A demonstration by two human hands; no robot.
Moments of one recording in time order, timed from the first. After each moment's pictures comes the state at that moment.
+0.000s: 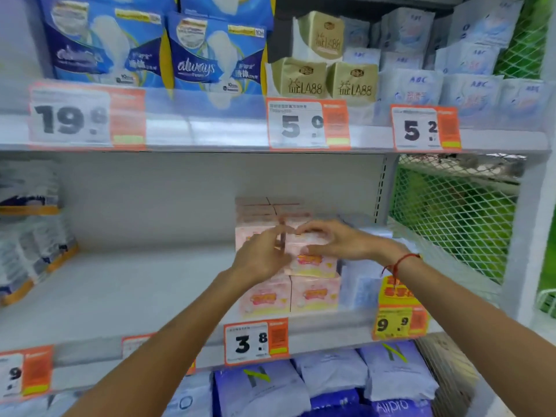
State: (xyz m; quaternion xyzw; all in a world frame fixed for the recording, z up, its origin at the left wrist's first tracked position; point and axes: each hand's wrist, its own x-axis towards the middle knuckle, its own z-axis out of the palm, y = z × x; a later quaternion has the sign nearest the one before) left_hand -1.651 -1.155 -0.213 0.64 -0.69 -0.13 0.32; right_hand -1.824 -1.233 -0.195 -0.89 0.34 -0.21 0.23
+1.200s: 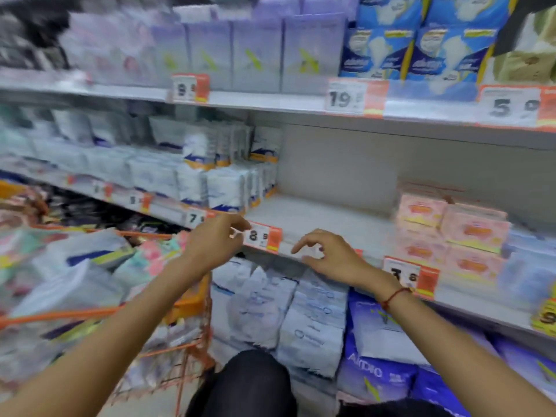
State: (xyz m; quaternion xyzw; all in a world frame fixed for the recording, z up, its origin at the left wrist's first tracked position) left_hand -1.478 -0.823 -0.247 0.85 -0.44 0.05 0.29; right_hand -1.639 -0.996 -0.263 -0.95 0.11 -0.20 0.22
